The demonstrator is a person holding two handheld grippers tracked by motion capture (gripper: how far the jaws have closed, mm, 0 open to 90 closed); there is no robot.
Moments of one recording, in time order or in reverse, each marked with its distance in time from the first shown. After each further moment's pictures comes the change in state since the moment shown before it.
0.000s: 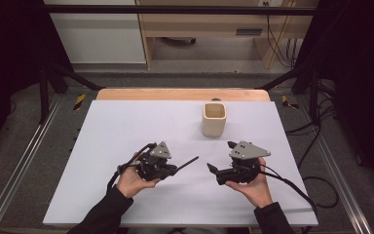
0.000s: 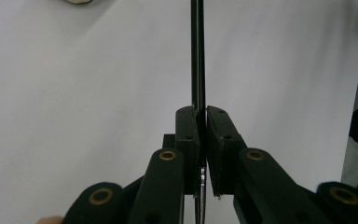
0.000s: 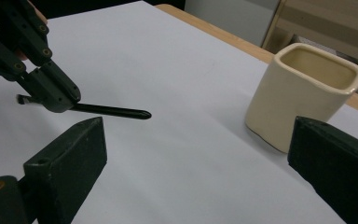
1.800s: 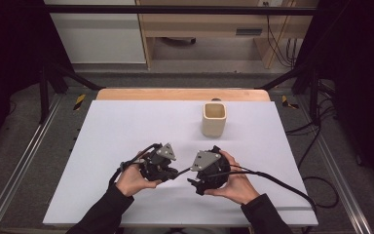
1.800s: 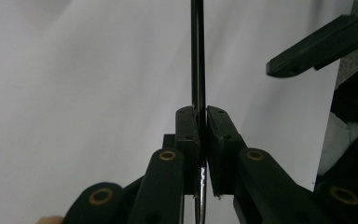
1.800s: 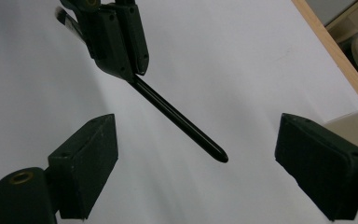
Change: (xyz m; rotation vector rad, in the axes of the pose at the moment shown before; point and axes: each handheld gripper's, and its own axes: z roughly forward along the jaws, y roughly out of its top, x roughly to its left) left arm -0.005 0.013 0.003 0.080 -0.061 0.021; right arm 0.052 0.025 0.043 0.275 0.130 -0.381
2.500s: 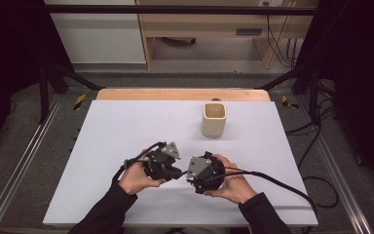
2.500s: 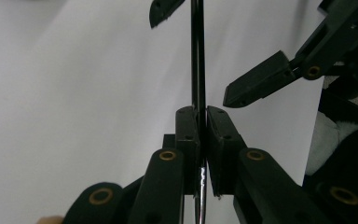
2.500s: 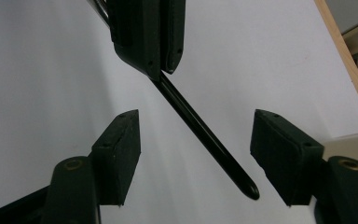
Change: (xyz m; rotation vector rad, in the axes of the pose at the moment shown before) left arm -0.005 0.013 -0.001 0.014 -0.018 0.011; right arm 0.008 0.001 0.012 0.045 0.022 -0.146
